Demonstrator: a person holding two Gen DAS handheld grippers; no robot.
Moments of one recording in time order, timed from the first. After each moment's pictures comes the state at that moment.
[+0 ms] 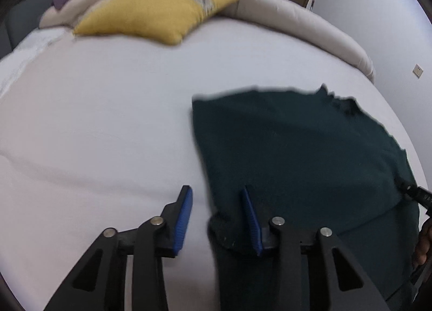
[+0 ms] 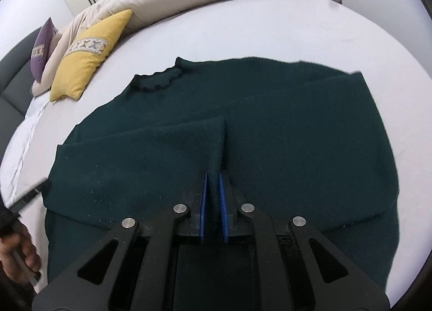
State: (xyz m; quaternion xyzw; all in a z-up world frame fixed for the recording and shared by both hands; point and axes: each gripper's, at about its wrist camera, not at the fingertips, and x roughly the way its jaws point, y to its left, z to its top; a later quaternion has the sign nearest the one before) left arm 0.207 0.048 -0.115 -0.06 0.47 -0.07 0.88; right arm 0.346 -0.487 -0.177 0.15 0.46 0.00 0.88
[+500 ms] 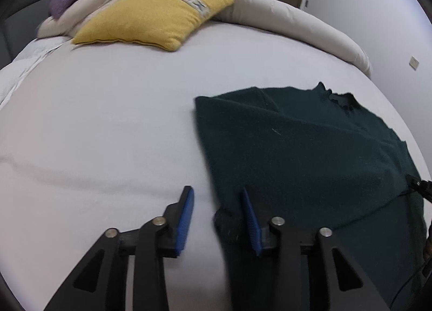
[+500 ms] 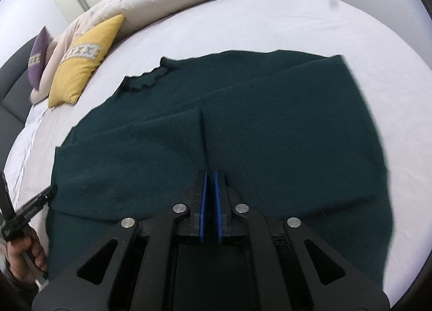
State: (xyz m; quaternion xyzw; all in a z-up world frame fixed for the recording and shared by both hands) left arm 0.190 0.056 -0.103 -0.05 0.45 -0.07 0.89; right arm 0.323 -0.511 -0.173 0.18 0.46 -0.03 0.87
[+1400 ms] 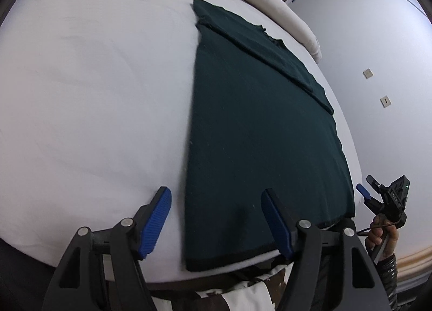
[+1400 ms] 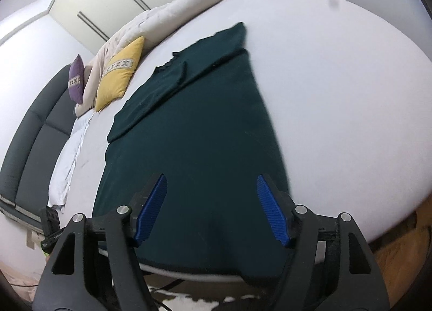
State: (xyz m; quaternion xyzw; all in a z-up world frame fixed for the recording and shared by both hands) left arm -0.073 0.096 -0.114 -0.21 0.53 -0.19 0.80; right arm 0.019 -0.591 -0.156 0.29 0.42 0.04 0.86
